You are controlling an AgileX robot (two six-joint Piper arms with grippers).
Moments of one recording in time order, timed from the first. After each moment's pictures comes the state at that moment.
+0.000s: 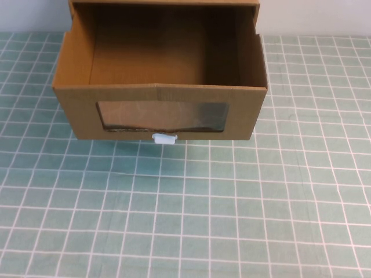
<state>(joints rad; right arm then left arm) -0.01 -0.01 0.02 -0.07 -0.99 0.27 -0.11 -0.01 0.01 -0.05 -0.93 -0.24</state>
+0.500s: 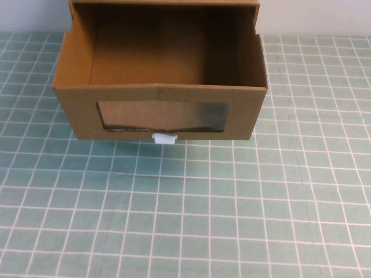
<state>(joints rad) -0.01 0.12 -0.77 0.01 -0.21 0.47 -0.11 0.15 -0.68 -0.10 -0.22 -0.24</state>
